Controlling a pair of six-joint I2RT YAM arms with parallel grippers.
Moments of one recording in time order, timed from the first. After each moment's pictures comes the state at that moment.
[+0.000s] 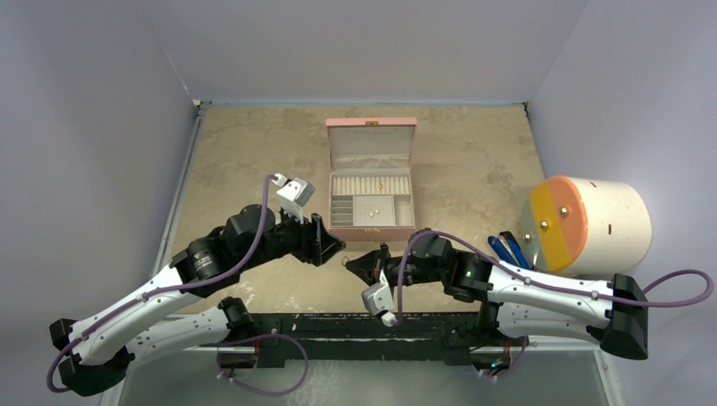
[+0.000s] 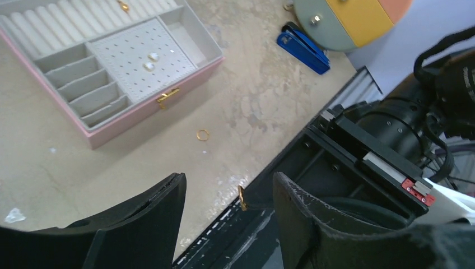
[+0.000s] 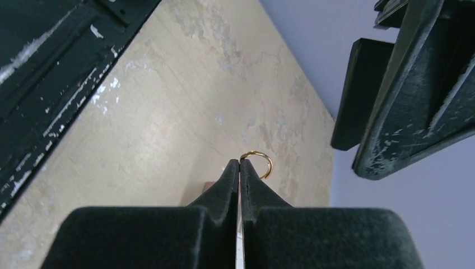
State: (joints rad) left arm -0.98 0.74 0.91 -0.54 -0.06 -0.53; right arm 1.19 0.96 0.63 0.03 -0.36 -1.02
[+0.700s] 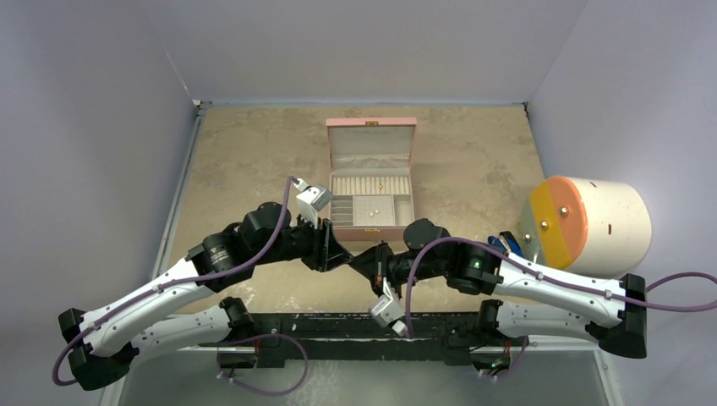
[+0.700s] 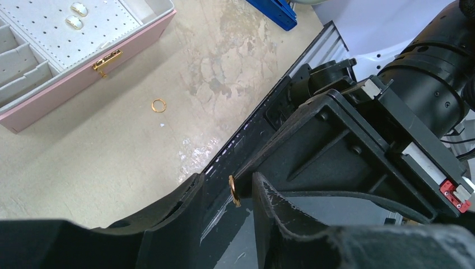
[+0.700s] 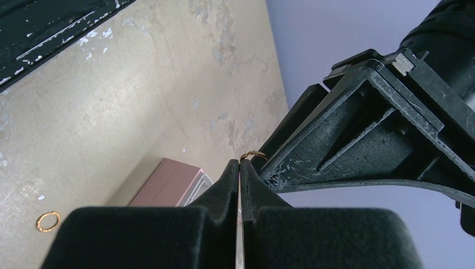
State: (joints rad) left arm -0.98 0.82 0.88 -0.50 0.17 -0.60; right arm 1.19 0.97 0.83 -0.34 -0.39 -1.44
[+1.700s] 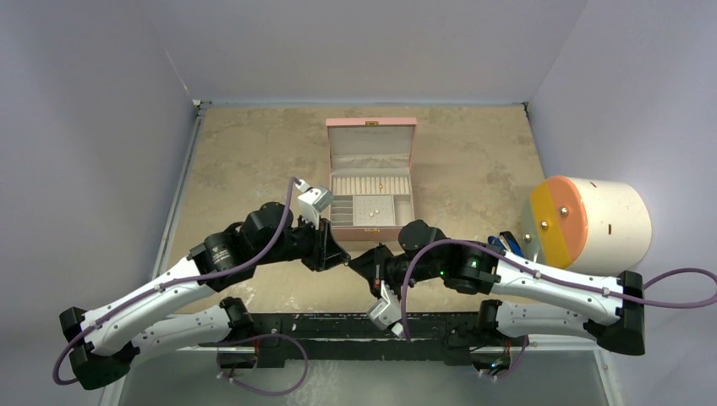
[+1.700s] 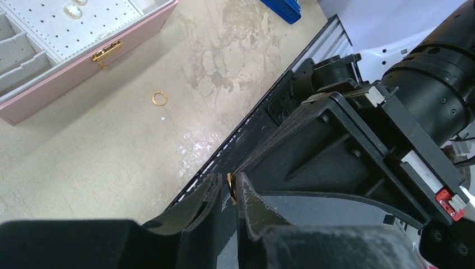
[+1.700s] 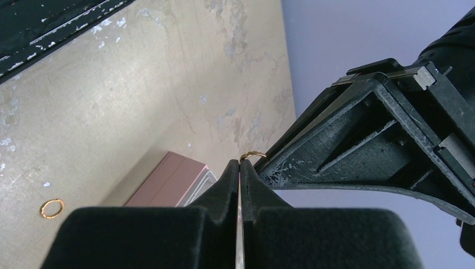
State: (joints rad) left arm -0.98 0.83 0.88 -0.51 0.17 -0.61; right arm 1.21 1.00 0.86 -0.41 -0.36 -1.50
